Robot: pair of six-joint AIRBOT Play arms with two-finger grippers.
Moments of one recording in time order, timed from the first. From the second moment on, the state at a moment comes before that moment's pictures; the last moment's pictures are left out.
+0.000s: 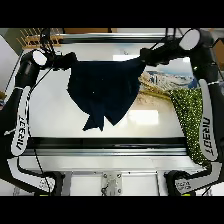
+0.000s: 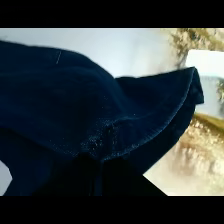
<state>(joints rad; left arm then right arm) -0.05 -1.68 1.74 1.20 -0.86 -1.66 0.22 -1.64 1.98 -1.24 1.28 1.69</state>
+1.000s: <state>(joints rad) 0.11 -1.83 1.76 1.20 -1.18 -1.53 0.65 -1.65 1.56 -1.30 1.19 1.83</state>
